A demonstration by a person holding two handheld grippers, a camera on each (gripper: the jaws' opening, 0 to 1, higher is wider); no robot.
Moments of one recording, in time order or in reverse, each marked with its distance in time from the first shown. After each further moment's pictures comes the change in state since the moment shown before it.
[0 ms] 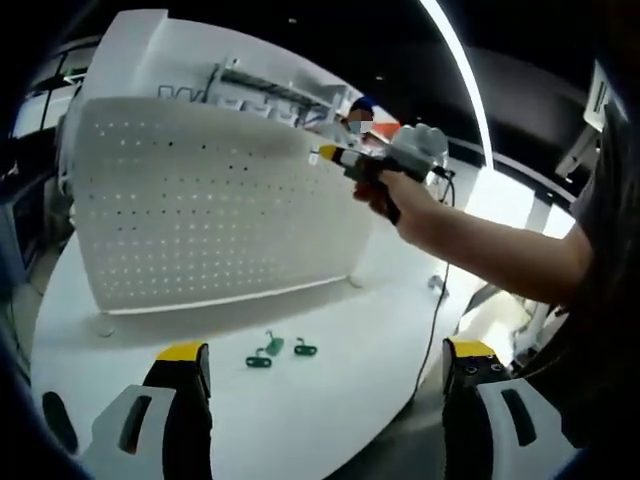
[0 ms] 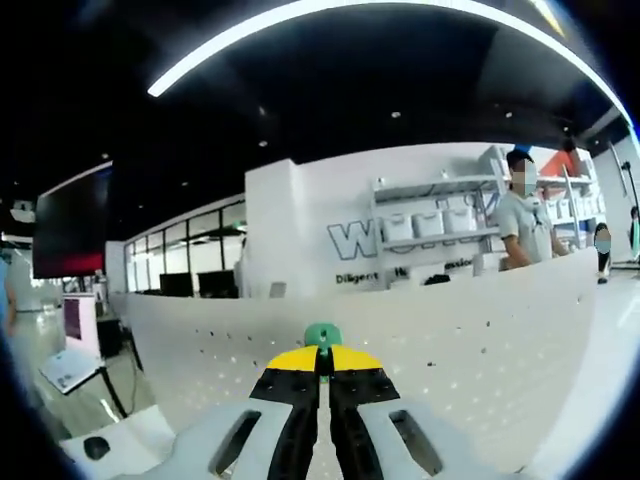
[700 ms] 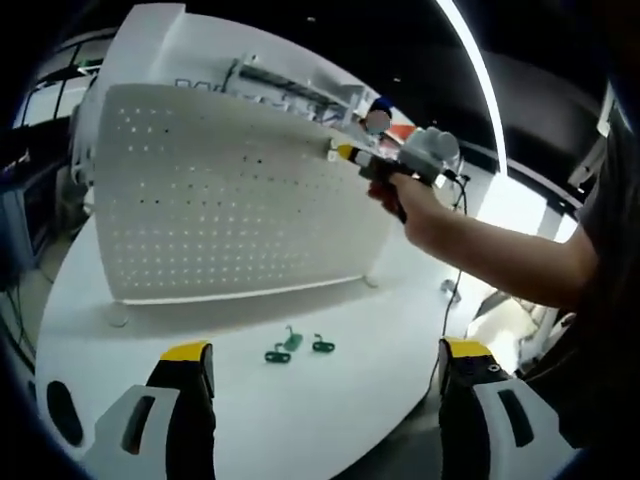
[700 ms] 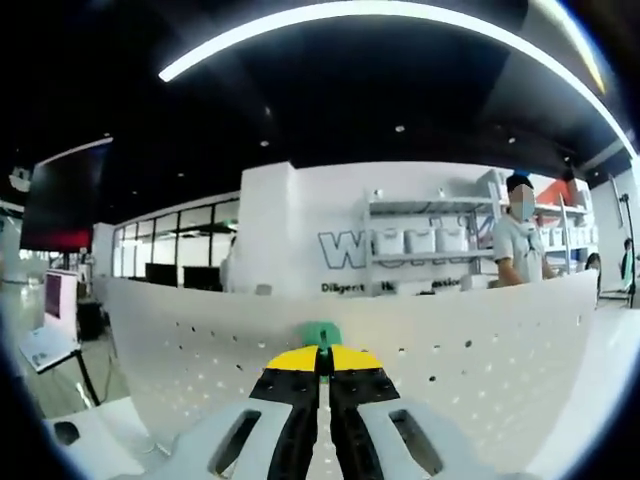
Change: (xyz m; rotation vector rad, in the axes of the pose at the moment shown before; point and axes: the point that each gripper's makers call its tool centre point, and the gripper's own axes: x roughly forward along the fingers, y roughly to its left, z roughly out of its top) left arm -0.010 0.027 0.000 -0.038 0.004 0.056; right arm 0.008 -0.001 -0.003 -0.066 -0.030 -0.068
